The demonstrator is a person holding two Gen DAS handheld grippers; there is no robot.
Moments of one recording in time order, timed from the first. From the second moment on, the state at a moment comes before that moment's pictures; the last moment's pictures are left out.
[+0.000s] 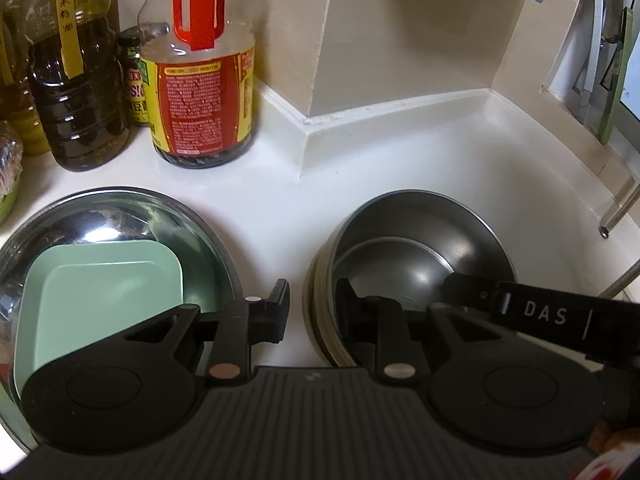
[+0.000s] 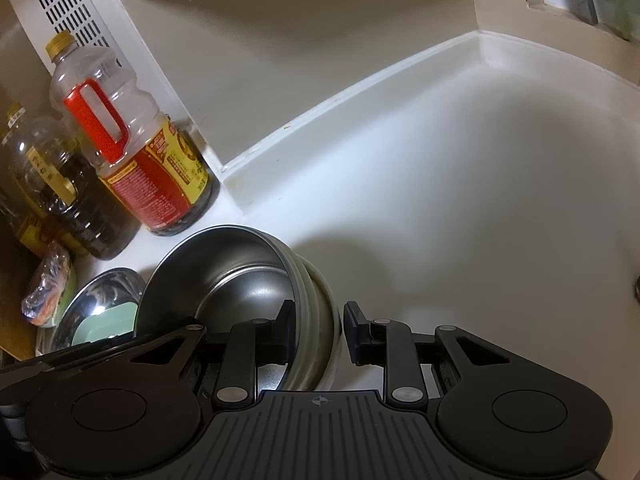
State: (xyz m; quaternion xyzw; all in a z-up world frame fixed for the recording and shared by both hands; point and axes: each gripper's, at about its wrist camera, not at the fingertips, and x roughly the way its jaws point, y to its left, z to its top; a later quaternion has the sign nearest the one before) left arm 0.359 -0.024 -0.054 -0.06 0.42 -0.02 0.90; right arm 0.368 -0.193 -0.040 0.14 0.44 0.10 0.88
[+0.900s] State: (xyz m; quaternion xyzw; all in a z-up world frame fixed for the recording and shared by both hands) left arm 0.357 -0.015 -0.058 -0.11 0.40 -0.05 0.91; right arm 0.361 -0.210 -0.046 0.21 0.41 0.09 0.88
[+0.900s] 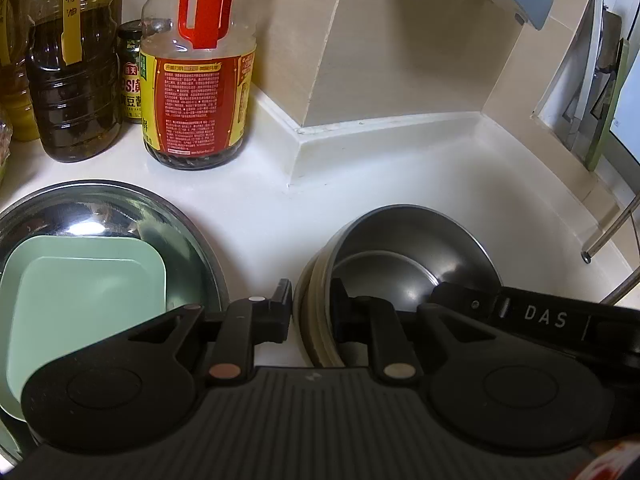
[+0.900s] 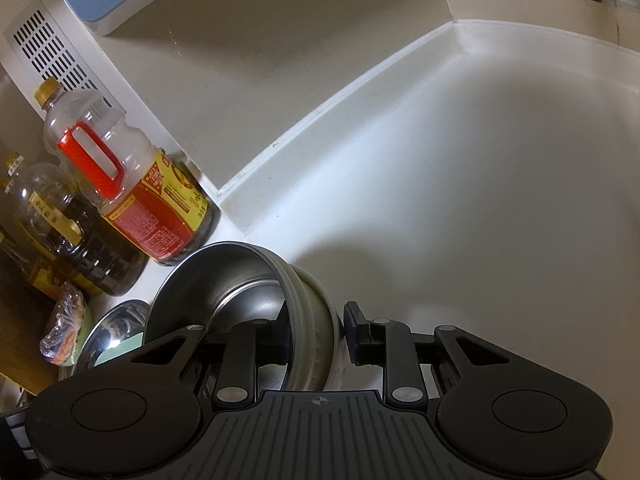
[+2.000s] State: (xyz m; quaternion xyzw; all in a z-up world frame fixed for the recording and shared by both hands) left arm 0.343 0.046 0.001 -0.13 0.33 0.02 0.93; right arm 0.382 -0.138 0.013 0.17 0.38 0.17 0.89
